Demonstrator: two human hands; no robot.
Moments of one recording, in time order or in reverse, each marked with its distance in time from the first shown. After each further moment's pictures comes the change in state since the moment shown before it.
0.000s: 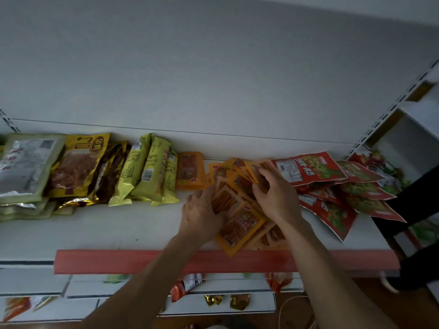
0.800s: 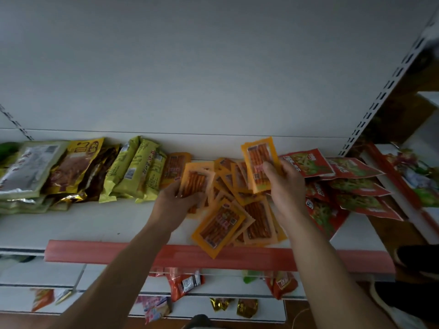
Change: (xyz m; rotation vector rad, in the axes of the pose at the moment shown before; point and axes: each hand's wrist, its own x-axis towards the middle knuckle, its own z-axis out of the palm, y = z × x) left_hand -0.015 0.025 -0.008 -0.663 0.175 -0.192; right_hand -0.002 0.042 -0.035 1.007 0.134 0.225
